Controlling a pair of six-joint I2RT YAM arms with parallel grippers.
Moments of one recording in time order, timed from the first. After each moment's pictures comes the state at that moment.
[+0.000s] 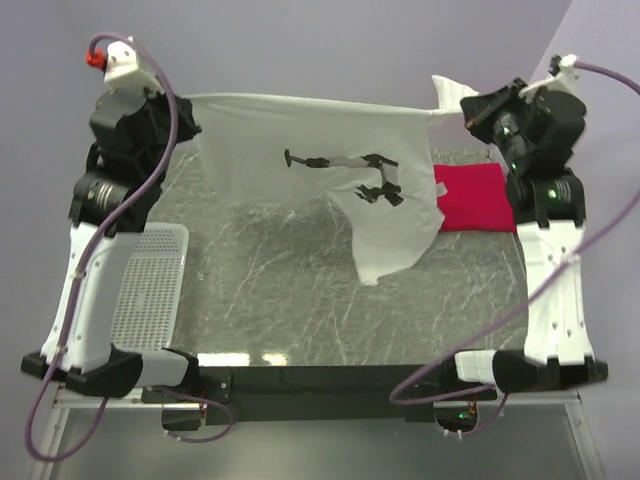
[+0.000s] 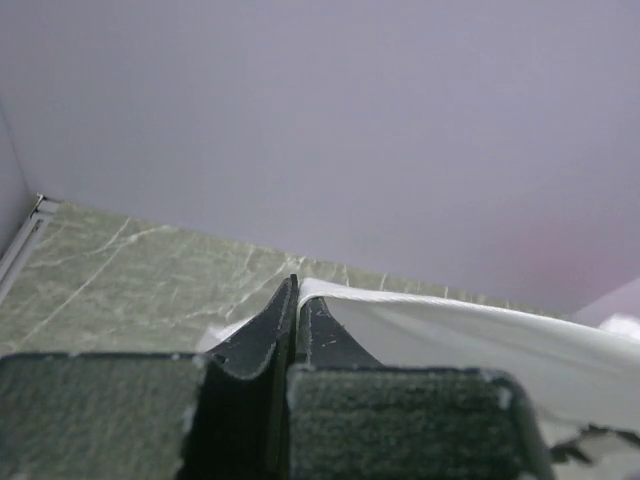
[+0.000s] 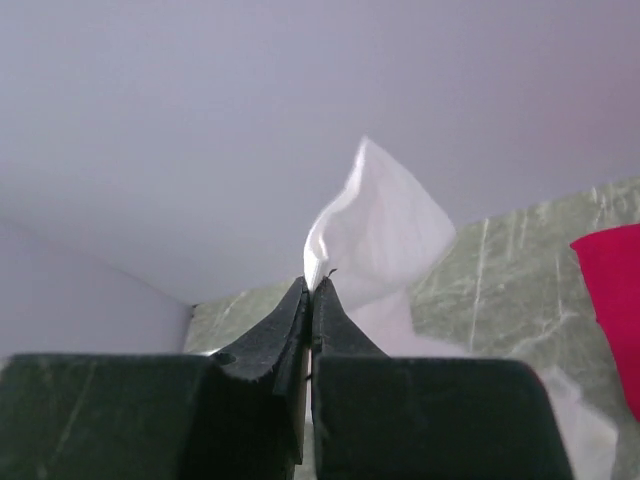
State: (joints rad) left arm -0.32 1.38 1.97 -0.64 -0.36 -0.36; right arm 0.03 1.35 1.81 -0.53 -0.05 0.60
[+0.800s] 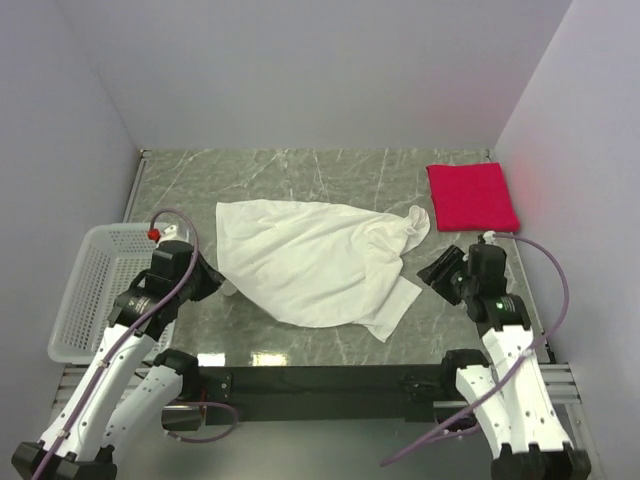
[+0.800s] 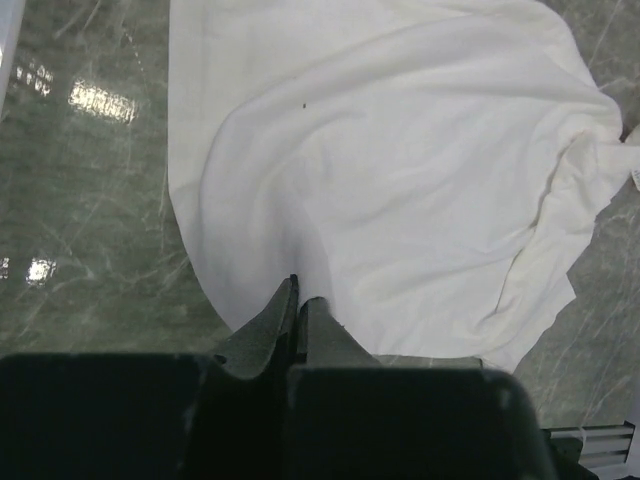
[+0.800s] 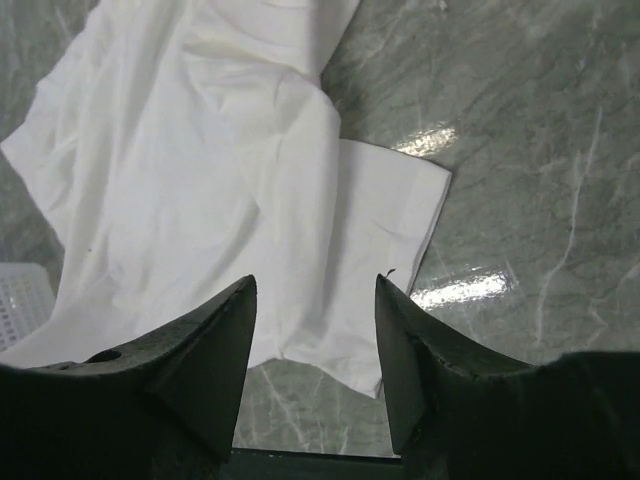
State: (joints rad) left arm -0.31 0.66 0.74 -0.77 -0.09 -0.79; right arm 0.01 0.62 0.60 -0.71 -0.16 0.71
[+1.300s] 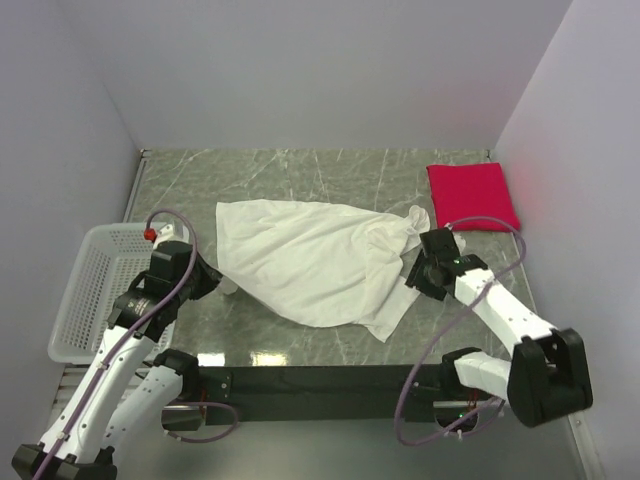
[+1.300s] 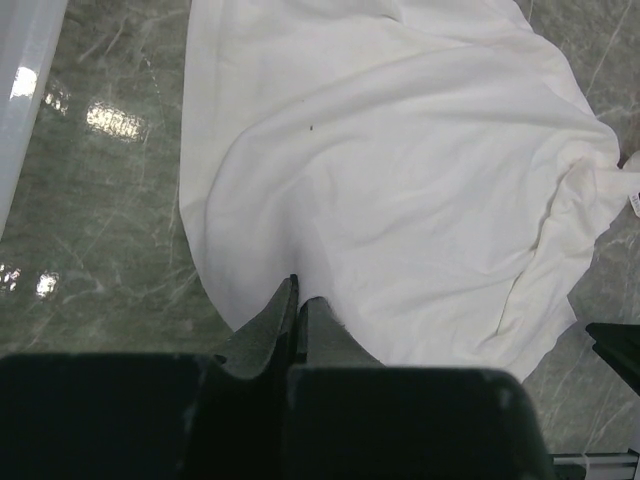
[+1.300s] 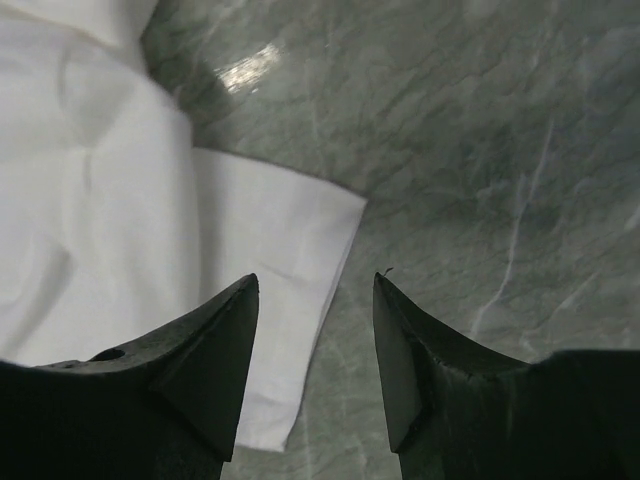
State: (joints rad) left arm -0.31 0.66 0.72 -0.75 -0.13 -0.80; right arm 0.25 1.11 0.64 -0.62 0.14 0.68
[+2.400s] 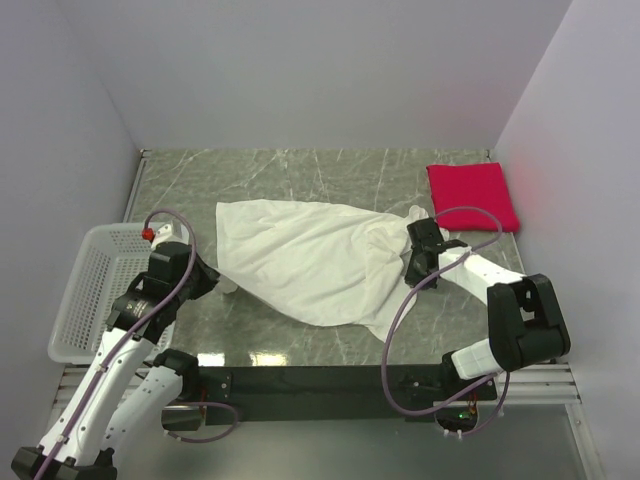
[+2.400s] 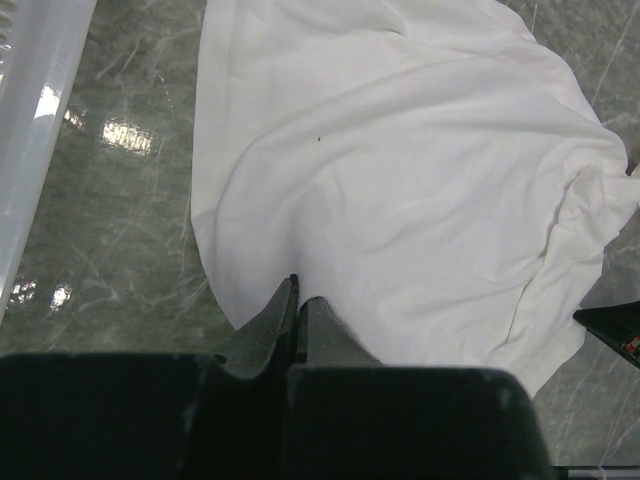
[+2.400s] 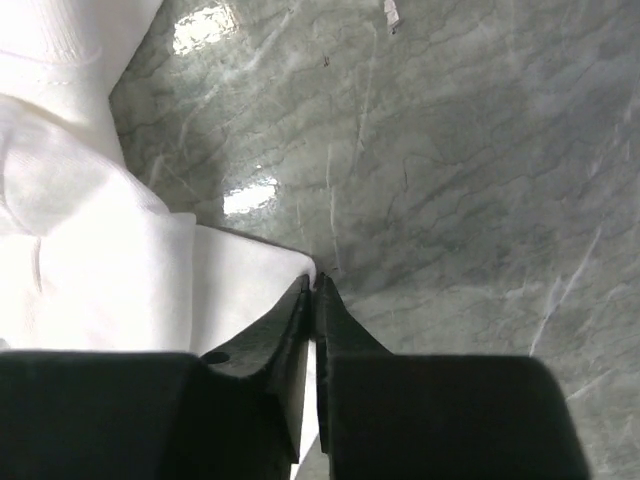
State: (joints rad) left arm -0.31 0.64 0.72 -0.75 -0.16 -0.77; right arm 0.25 1.44 0.72 -0.50 0.19 0.57
